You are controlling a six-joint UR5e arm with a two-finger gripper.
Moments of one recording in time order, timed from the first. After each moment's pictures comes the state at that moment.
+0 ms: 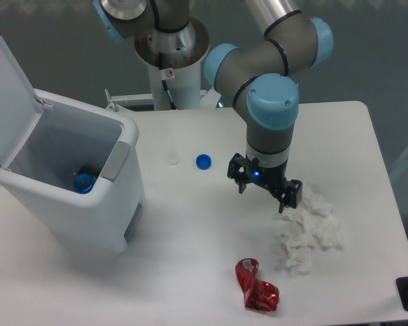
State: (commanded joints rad) arm 2.55 -1.92 -1.58 -1.06 1.56 1.11
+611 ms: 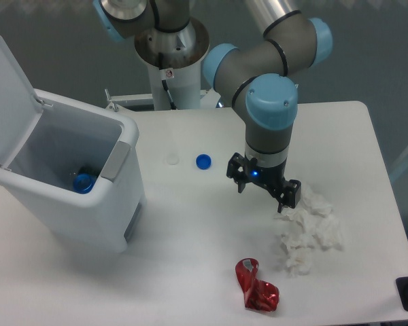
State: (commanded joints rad) arm 2.52 -1.85 -1.58 -1.07 1.56 1.10
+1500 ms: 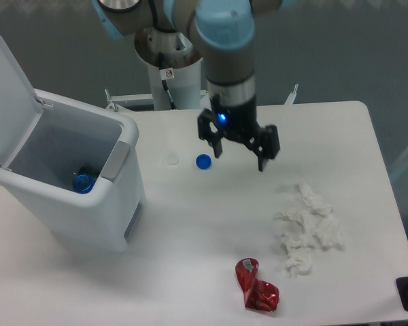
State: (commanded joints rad) arm 2.46 -1.55 -1.66 -1.10 1.50 0.78
